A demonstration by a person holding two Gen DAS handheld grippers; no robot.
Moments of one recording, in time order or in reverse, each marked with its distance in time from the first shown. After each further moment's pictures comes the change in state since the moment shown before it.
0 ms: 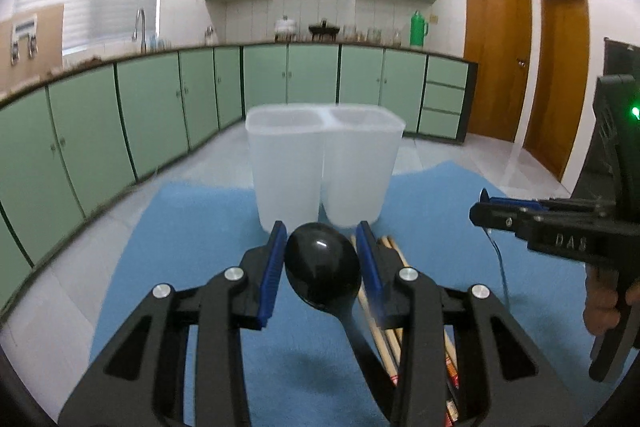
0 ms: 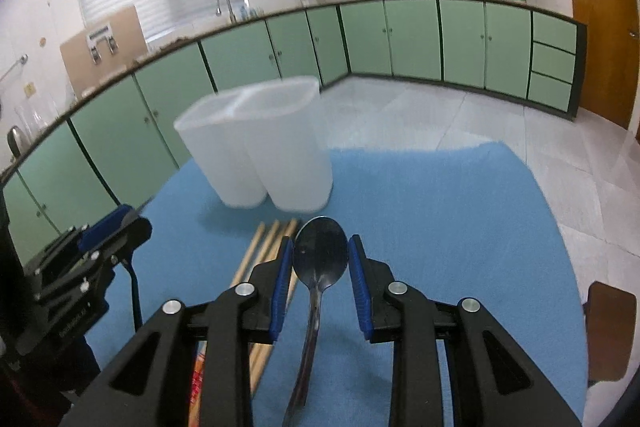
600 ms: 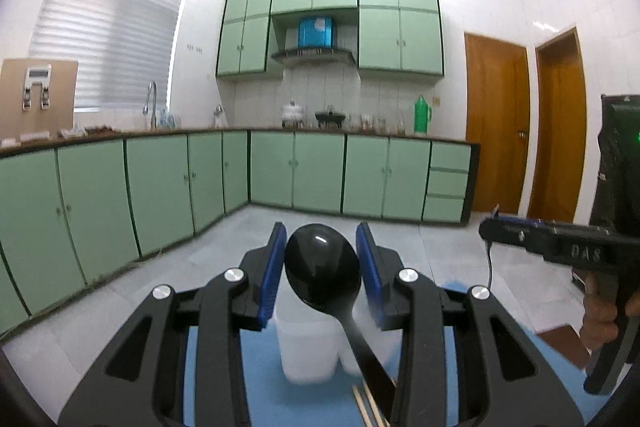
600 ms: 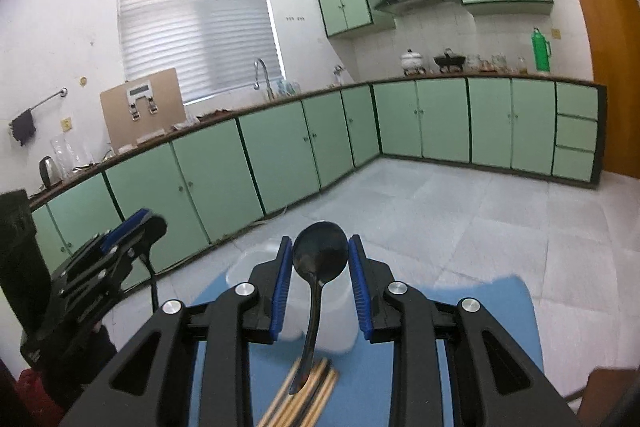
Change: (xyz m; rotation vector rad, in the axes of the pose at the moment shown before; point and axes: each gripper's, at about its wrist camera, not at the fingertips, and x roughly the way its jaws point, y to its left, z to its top) left arm -0.015 0.025 0.122 -0.021 -0.304 0.011; right arm -0.045 0.021 0.115 -0.075 -0.268 0.109
